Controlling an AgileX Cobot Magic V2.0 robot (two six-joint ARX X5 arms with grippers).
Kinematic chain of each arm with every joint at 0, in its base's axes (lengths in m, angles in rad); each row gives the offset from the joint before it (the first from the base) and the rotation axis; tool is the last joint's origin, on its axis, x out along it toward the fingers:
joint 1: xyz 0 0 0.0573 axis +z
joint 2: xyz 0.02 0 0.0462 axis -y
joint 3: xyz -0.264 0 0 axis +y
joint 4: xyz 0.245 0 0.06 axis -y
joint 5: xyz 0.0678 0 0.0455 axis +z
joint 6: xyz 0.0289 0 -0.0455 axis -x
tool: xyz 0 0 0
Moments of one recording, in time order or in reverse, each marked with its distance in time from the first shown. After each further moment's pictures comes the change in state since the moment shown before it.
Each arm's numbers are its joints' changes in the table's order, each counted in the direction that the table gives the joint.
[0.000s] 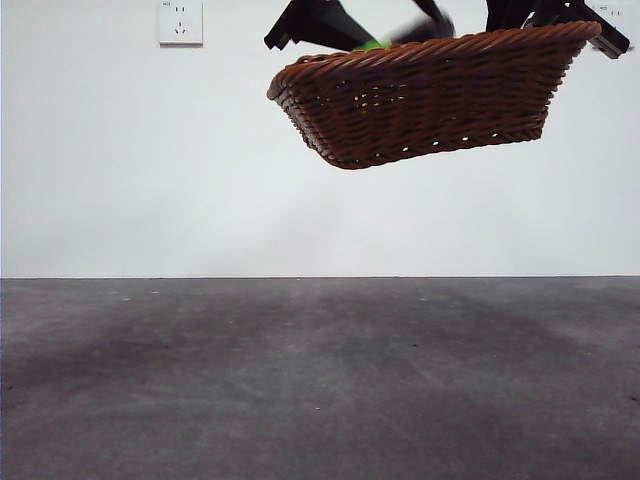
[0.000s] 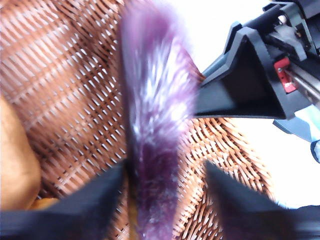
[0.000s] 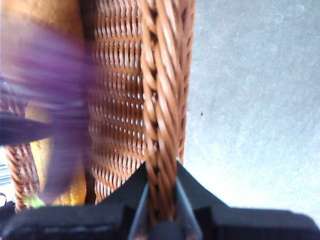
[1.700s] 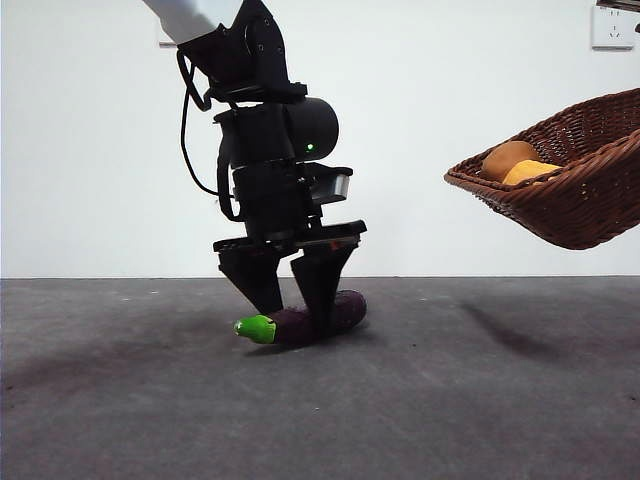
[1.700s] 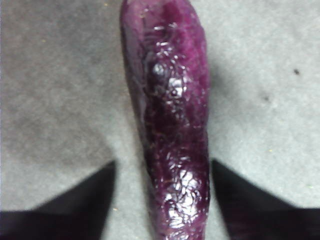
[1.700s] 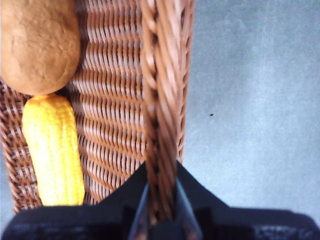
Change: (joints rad) left arm 0.106 -0.410 0.044 -0.134 0.319 -0.349; right arm -0.322 0.002 0.000 -0.119 -0.272 0.117
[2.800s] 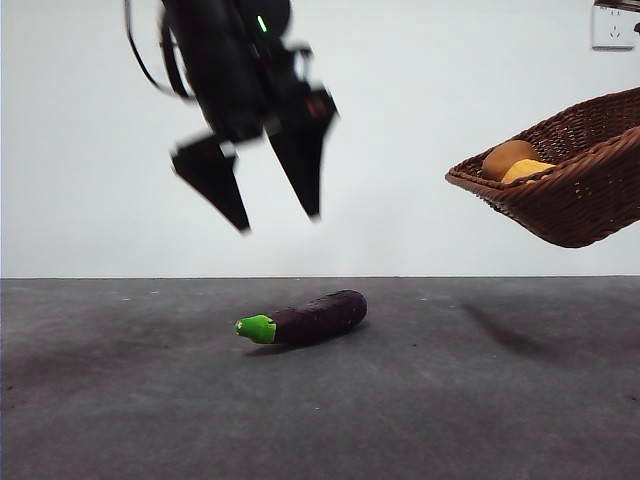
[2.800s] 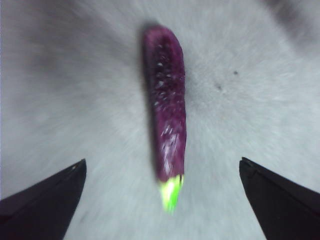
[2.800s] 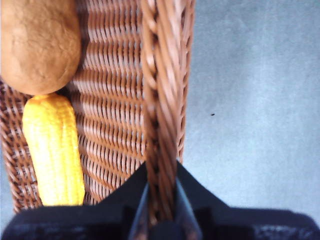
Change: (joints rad) left arm 0.042 0.209 -0.001 -0.112 -0.057 -0.019; right arm 0.001 0.000 -0.002 0.000 0.000 -0.021
